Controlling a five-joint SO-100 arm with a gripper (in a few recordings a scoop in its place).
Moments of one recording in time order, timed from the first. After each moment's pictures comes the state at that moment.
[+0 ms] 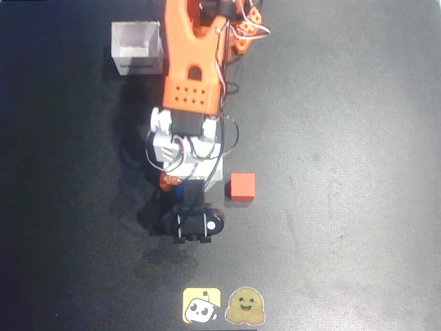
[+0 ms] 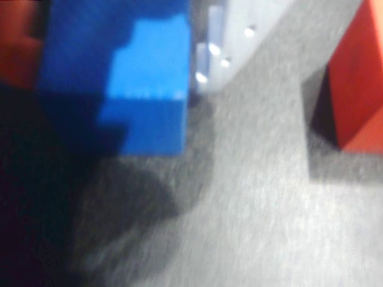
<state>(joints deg) 8.5 84.1 108.5 53.1 82.0</state>
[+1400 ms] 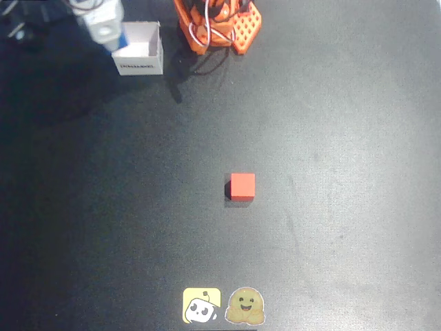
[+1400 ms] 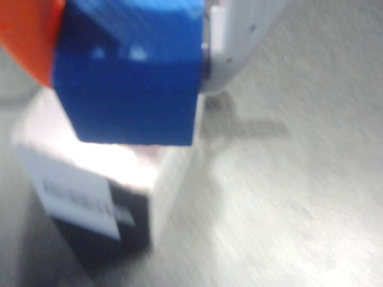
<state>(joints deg) 67.6 120.4 108.3 98.4 94.2</state>
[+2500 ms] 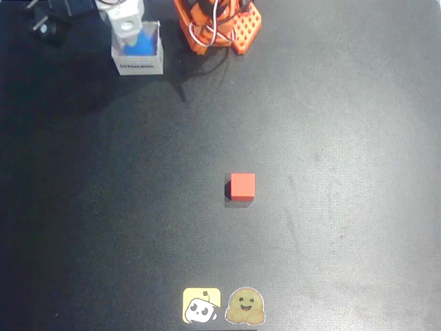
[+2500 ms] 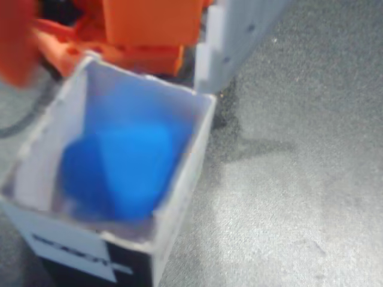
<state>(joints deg) 67.3 130.3 117.9 98.4 94.7</state>
